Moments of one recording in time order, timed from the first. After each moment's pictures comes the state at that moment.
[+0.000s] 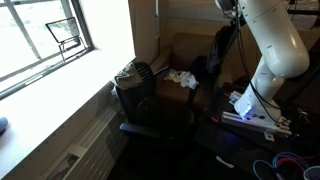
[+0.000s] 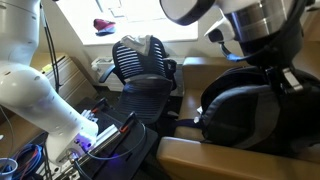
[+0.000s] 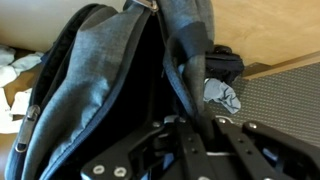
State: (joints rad) arm 0.15 0.76 -1.42 -2.01 0.94 2.47 2.48
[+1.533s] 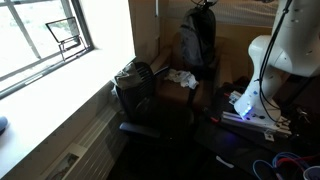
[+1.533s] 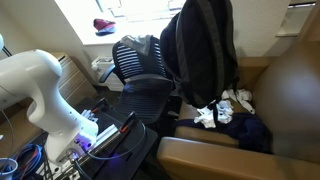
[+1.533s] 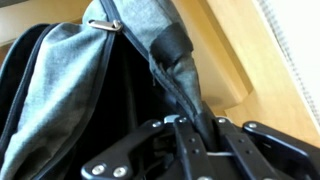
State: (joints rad) arm 1.26 0.63 -1.95 -2.28 0.58 2.67 2.34
